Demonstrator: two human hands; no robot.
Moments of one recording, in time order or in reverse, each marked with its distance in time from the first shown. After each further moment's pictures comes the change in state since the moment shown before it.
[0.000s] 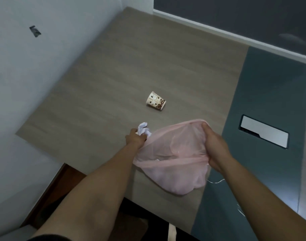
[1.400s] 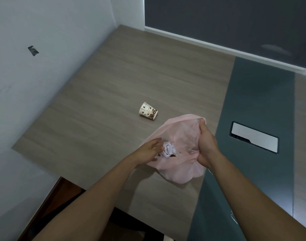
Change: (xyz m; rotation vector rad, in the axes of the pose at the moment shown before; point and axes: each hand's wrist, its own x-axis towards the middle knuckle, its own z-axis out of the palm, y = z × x) left_hand -0.067 0.044 0.028 -0.177 -0.522 0.238; right_hand 0.010 -0.035 -0.002 0.333 -0.108 0.080
